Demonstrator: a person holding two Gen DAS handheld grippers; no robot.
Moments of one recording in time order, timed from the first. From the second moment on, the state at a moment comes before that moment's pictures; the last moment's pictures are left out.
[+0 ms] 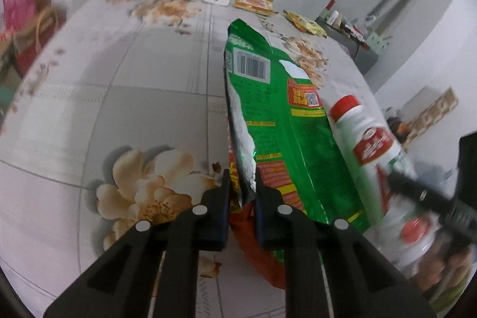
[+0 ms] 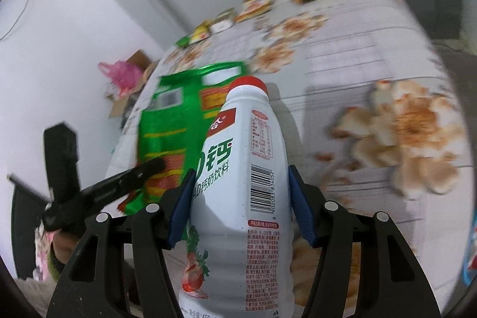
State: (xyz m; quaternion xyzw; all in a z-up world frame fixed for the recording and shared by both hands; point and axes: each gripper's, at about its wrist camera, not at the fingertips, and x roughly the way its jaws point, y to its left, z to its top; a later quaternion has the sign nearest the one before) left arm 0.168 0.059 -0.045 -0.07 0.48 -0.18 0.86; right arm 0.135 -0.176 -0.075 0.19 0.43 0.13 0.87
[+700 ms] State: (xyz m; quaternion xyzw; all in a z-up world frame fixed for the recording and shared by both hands) left arm 0.158 0.037 -0.035 0.02 0.44 -0.15 0.89; right arm 0.156 -0.194 -0.092 0.21 0.47 0.12 0.85
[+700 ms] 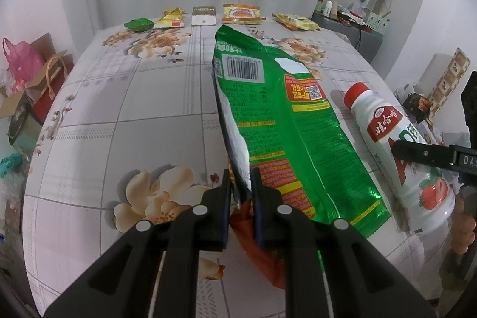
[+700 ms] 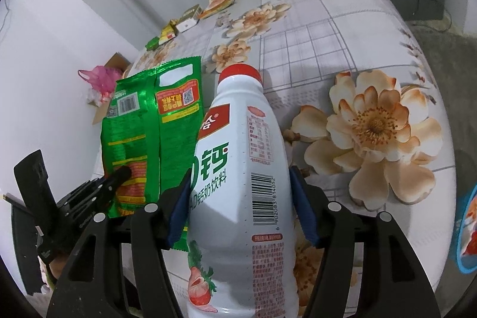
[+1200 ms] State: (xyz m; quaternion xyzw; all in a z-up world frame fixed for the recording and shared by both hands) left arm 0.157 0.036 -0.034 0.03 0.43 -0.15 0.89; right arm 0.161 -0.193 -0.094 0.21 0.47 0.12 0.85
